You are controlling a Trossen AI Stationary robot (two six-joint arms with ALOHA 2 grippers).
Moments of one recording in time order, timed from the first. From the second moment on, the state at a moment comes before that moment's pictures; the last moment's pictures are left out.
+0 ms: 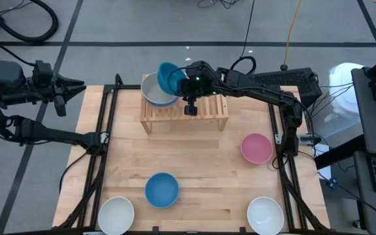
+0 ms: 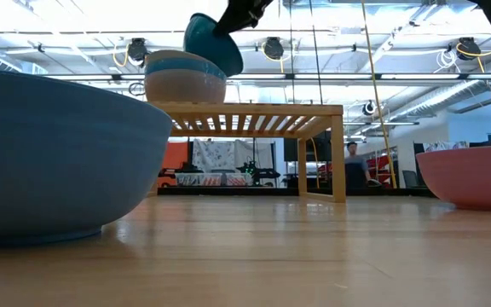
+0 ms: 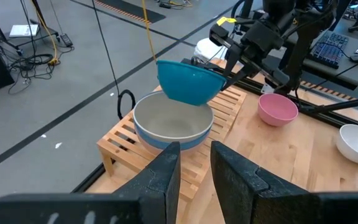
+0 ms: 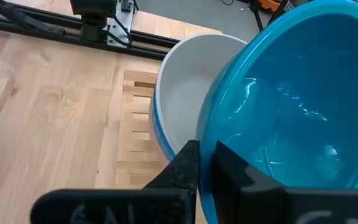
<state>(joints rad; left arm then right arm) 0.21 0.95 2.07 -1.57 -0.26 -0.23 -0.26 1.89 2.08 -0.81 0.00 -0.36</state>
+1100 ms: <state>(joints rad) 0.21 0.95 2.06 -1.57 -0.26 -0.23 -0.26 1.88 2.08 -0.78 0.00 -0.45</state>
